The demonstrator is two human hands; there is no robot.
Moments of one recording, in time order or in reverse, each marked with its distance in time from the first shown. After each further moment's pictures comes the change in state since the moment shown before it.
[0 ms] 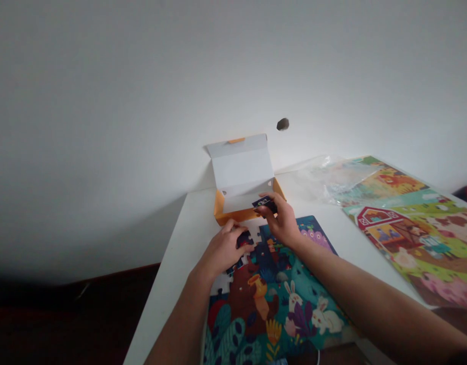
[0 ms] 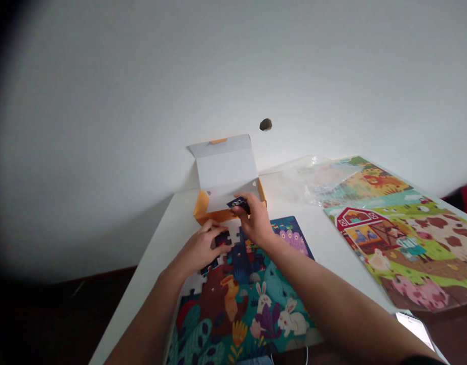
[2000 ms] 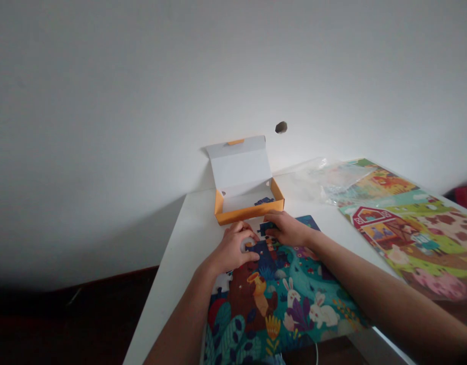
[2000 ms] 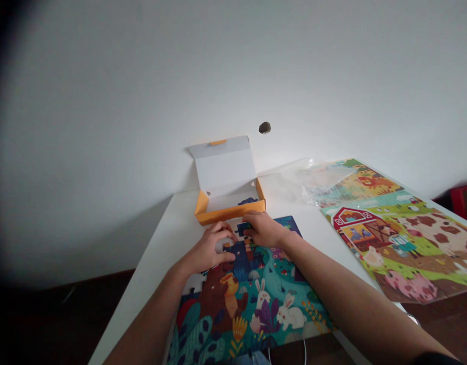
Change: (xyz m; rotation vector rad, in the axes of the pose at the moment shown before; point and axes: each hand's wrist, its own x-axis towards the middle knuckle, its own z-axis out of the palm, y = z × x) left_hand 0.004 0.010 0.003 -0.074 -0.199 0.080; right_hand -0.004 0.014 -0.033 -0.484 -0.618 -0.117
